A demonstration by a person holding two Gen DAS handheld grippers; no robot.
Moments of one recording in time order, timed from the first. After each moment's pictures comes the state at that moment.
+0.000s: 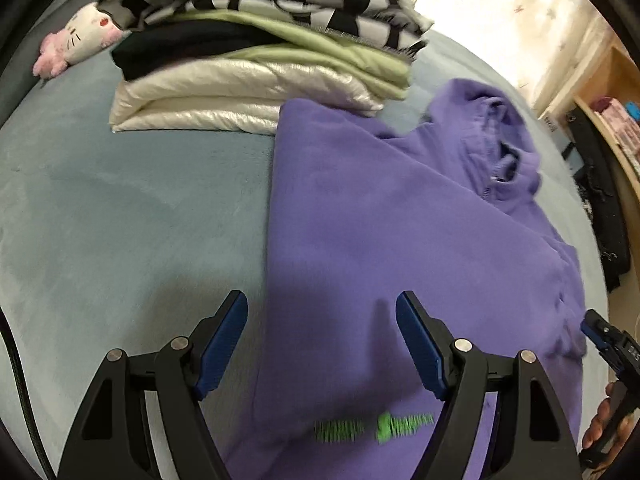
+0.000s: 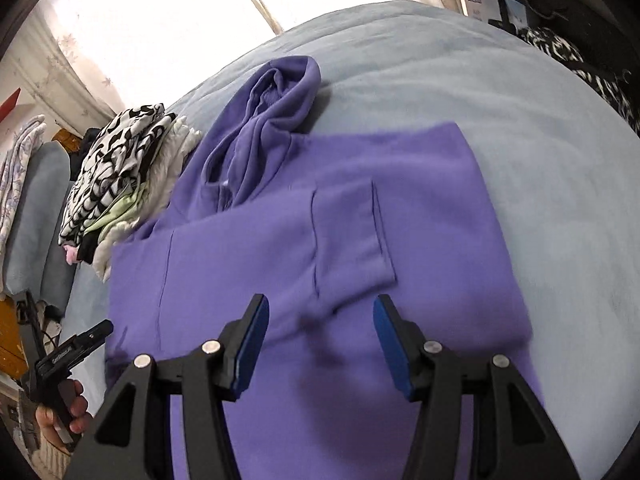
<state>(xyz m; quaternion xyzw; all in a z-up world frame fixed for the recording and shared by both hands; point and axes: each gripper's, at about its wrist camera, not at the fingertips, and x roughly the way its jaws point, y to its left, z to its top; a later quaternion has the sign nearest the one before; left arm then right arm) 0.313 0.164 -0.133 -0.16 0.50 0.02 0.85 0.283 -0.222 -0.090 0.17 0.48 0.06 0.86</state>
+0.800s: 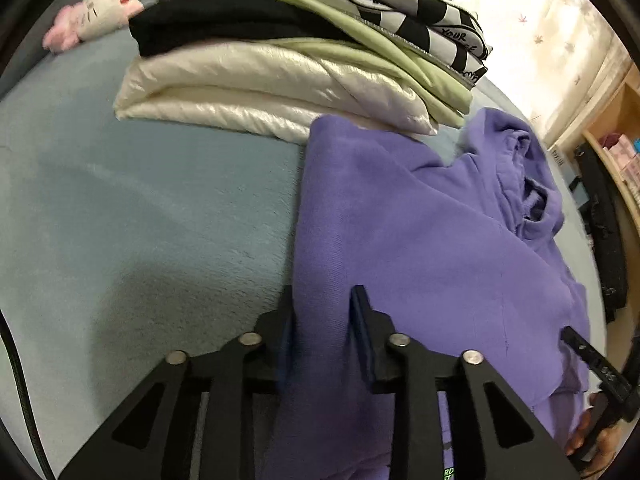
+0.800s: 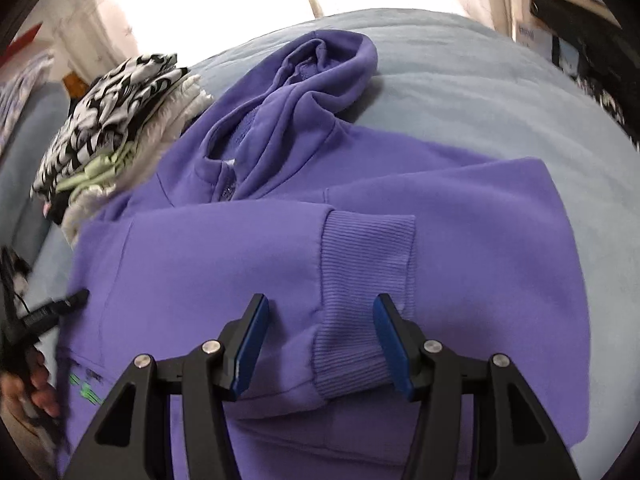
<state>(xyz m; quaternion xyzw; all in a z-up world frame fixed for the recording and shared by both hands) 0.335 0.192 -0.157 -0.19 0.47 0.04 0.86 0.333 -0.169 -0.124 0.06 0.48 0.09 0.87</state>
